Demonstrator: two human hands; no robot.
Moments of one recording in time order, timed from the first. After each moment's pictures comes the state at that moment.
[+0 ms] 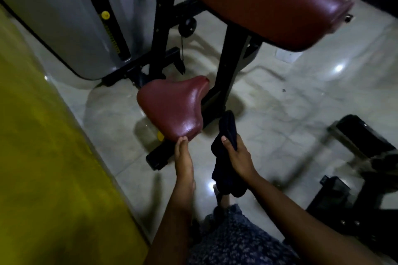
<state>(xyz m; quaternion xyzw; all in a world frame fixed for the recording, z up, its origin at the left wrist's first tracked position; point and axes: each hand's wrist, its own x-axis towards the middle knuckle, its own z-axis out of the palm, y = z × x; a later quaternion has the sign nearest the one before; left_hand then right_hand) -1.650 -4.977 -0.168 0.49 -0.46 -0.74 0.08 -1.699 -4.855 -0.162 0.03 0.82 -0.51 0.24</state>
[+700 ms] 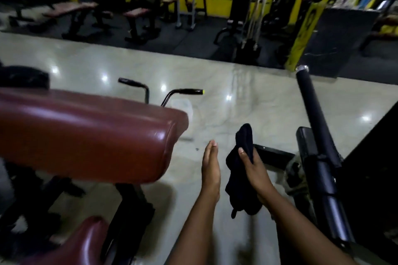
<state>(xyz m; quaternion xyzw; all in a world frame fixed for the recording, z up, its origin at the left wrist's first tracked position) -1.936 -4.734 -0.040 0.07 -0.59 -0.79 -0.16 -1.912 -4.627 -0.056 0.21 0.76 -0.61 -0.09</state>
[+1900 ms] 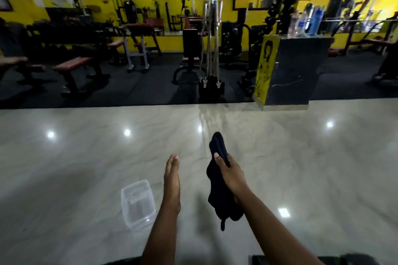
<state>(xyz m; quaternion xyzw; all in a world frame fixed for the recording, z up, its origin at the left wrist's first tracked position) -2.570 -4.463 -0.039 0.01 -0.63 -0.77 -0.14 -2.499 -4.332 -0.016 0.29 0.73 -0.60 -0.13</state>
